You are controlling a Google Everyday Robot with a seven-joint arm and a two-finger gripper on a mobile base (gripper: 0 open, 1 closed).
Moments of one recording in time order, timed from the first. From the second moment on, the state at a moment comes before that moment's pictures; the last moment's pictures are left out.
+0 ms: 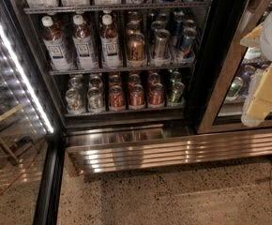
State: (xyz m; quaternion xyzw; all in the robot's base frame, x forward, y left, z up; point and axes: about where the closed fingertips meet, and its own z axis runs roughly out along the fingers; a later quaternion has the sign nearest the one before) arm 0.438 -0.217 0.976 -0.60 0.78 -0.03 0.16
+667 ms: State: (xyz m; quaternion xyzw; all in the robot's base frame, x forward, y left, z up) arm 0.438 -0.217 0.976 -0.60 0.78 -0.03 0.16
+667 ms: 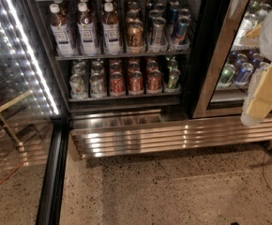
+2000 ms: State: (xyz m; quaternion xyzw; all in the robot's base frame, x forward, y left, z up) arm 0.438 -0.217 0.976 -0.60 0.78 -0.03 0.16
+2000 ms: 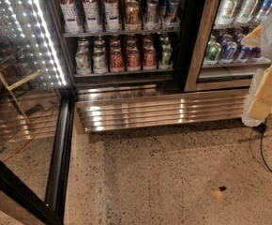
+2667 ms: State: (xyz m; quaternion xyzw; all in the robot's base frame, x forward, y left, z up) arm 0.438 -0.217 0.976 -0.60 0.78 -0.03 0.16
